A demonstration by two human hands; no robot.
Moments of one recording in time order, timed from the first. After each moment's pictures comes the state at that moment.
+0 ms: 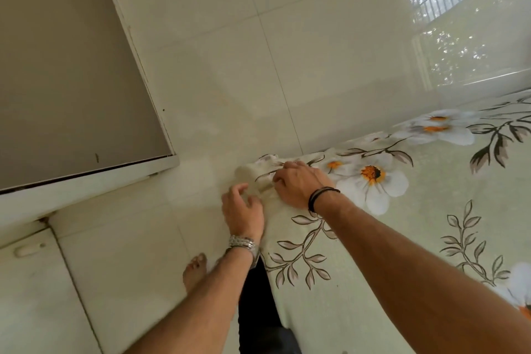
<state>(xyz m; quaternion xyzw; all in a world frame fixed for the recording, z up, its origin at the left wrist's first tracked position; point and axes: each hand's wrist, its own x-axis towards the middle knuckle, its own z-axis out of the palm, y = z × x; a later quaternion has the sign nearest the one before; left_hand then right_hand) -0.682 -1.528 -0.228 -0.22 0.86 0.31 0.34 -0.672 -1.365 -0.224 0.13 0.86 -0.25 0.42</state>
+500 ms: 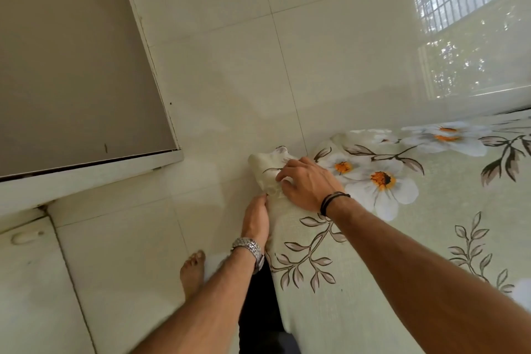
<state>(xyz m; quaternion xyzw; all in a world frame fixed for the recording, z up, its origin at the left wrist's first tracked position) -0.682 -1.525 -0.214 -0.35 0.68 0.41 0.50 -0.671 -1.364 -0.229 0.11 0.90 -0.27 0.33</state>
